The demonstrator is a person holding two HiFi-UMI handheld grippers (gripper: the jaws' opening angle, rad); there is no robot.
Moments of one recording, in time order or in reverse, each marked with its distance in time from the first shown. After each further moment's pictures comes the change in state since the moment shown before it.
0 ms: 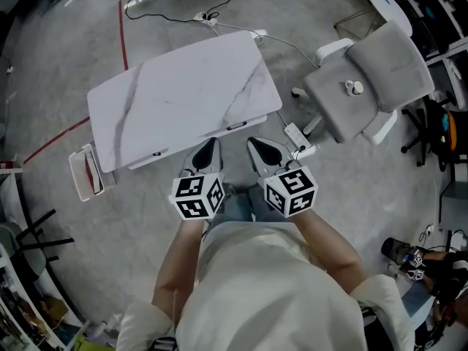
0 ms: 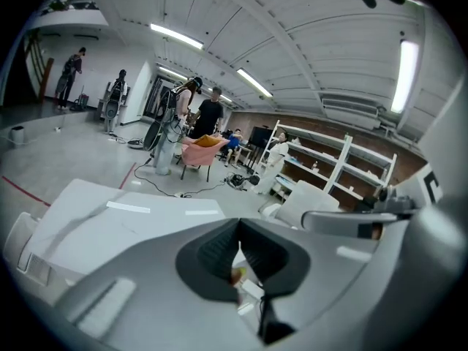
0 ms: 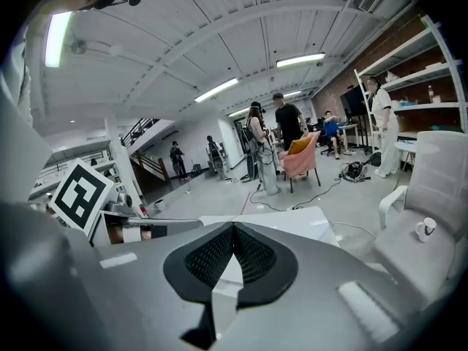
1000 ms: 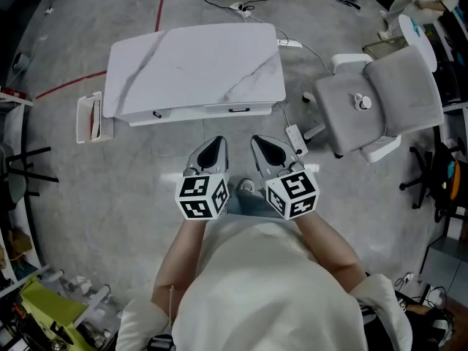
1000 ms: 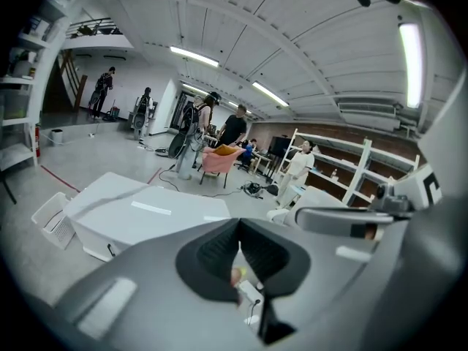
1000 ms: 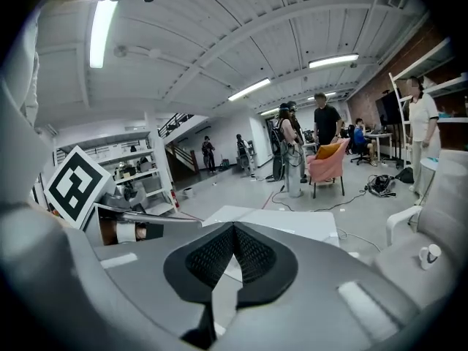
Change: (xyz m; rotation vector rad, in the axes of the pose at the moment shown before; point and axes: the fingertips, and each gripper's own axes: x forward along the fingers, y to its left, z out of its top) left arm -0.068 -0.107 -0.068 -0.070 -0.095 0.196; right arm -0.115 -0.007 -0.039 -0.176 0.010 0.207
